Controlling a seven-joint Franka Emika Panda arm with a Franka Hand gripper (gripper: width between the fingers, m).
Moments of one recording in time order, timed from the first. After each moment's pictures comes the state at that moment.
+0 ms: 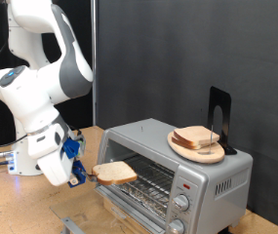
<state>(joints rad) -0.31 -0.04 0.09 -2.51 0.73 2.43 -1.00</state>
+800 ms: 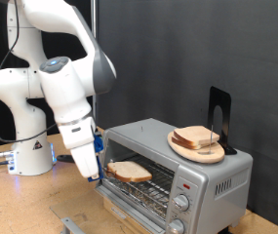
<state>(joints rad) -0.28 -0.04 0.21 -2.47 0.44 2.45 -0.74</state>
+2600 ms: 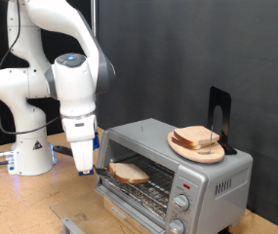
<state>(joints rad) -0.30 -0.13 0.23 -2.58 0.24 2.41 -0.56</state>
